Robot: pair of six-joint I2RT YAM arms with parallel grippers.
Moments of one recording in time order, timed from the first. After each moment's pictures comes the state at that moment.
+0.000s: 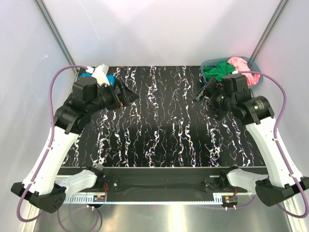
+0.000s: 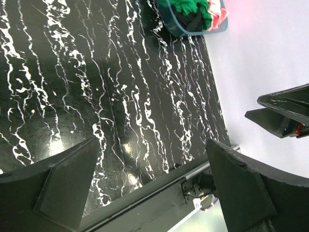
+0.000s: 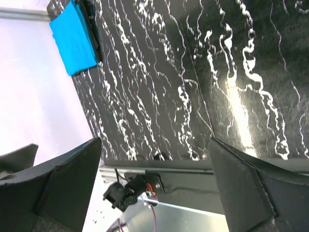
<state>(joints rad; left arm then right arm) -0.44 1.06 1.41 -0.77 0.22 -0.66 0.38 1.16 1.52 -1.08 -0.06 0.99</state>
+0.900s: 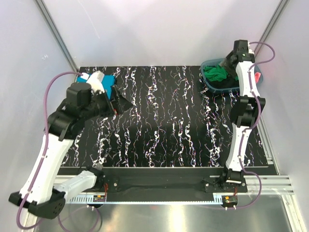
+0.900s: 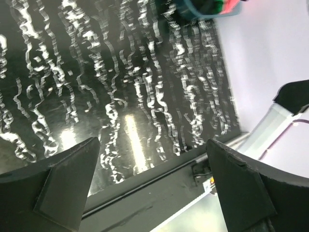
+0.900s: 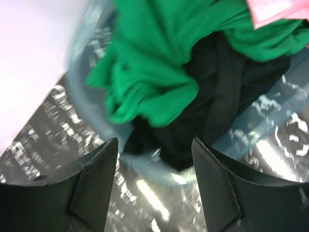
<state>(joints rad) -0.39 0.97 1.39 -0.90 0.25 -0.60 -0.09 2.34 2.44 -0.91 0.14 0.67</state>
